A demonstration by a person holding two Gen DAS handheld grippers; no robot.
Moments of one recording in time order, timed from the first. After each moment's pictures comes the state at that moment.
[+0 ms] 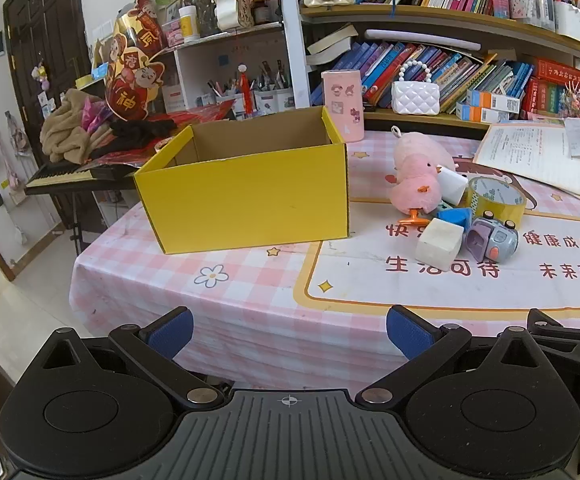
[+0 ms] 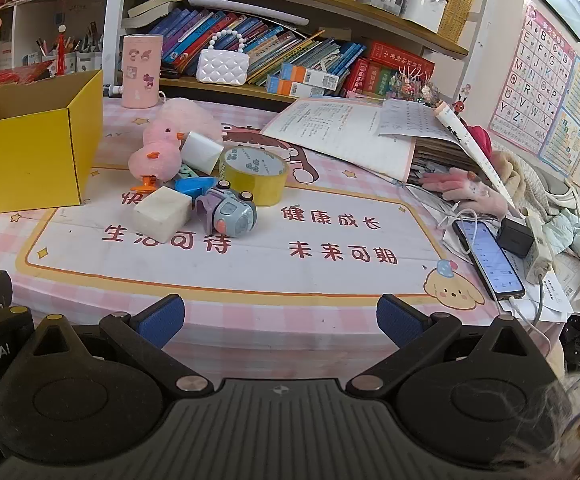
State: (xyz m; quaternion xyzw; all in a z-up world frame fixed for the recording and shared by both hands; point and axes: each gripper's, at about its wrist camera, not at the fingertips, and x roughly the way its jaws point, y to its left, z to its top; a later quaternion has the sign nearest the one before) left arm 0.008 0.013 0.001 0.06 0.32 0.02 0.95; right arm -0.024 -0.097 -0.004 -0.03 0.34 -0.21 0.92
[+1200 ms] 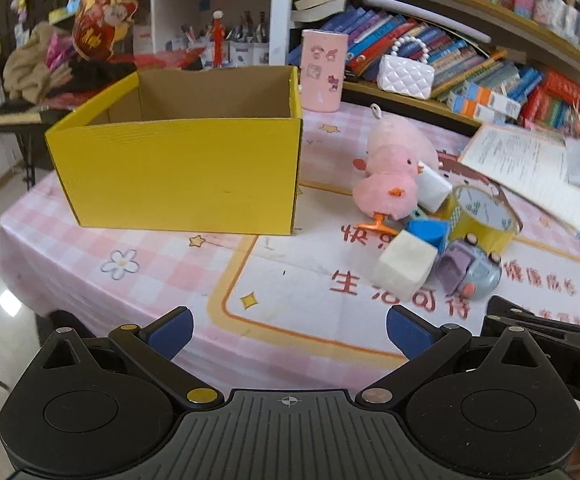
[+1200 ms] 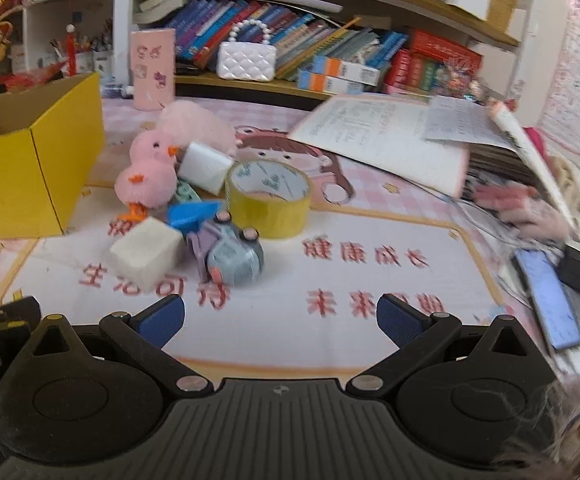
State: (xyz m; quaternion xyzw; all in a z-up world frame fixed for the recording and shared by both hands) left arm 0.086 -0.009 -0.021 -0.04 0.38 -0.02 0.92; right arm 0.055 -0.157 -0.019 -0.01 0.35 -0.14 0.93
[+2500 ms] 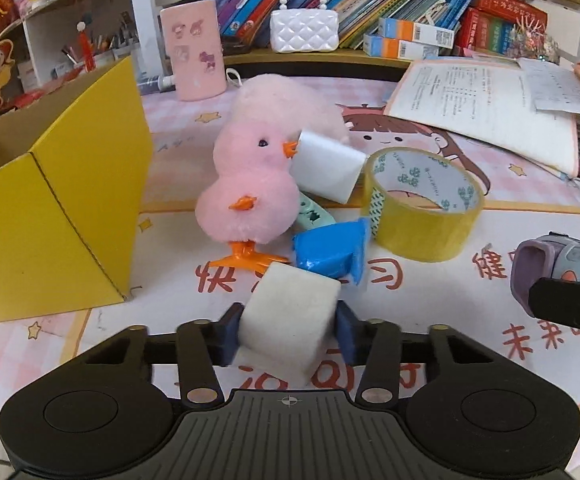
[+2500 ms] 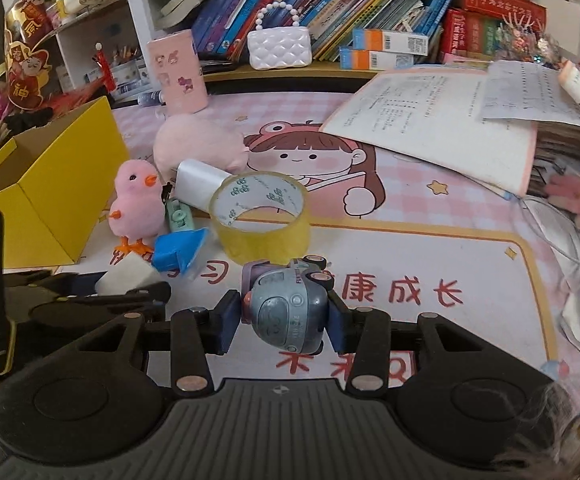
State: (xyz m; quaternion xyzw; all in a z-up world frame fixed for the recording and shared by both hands) left arm 0.170 -0.111 -0.062 0.07 0.40 -0.11 0.91; right arm 0.095 -0.256 -0.014 0.07 0.38 0.00 0.92
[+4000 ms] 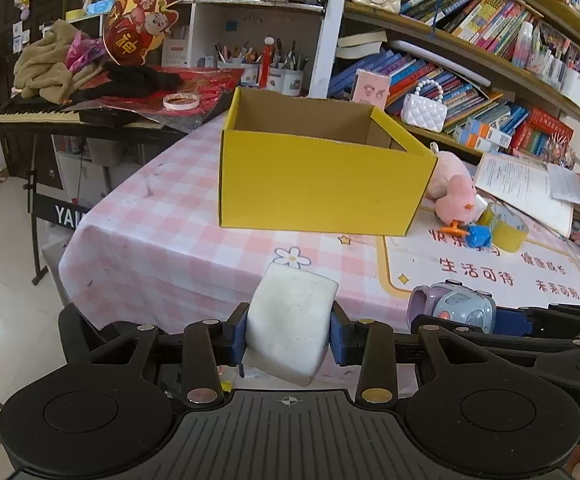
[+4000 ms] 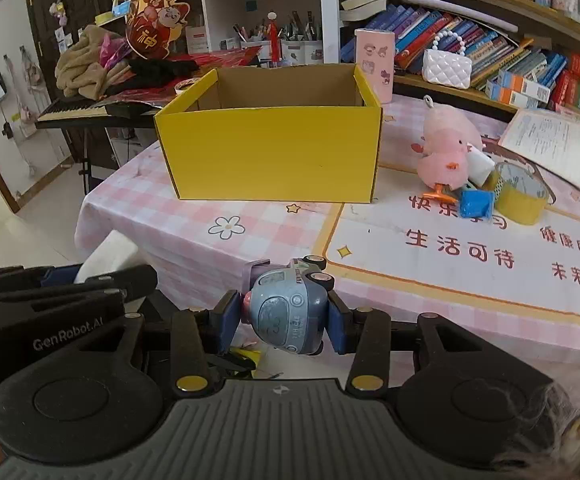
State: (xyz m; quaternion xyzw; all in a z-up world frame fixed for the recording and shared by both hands) left arm 0.028 0.198 -0.001 -0.05 0.35 -0.08 0.93; right arm 0.004 0.058 0.010 0.01 0.37 0.07 0.93
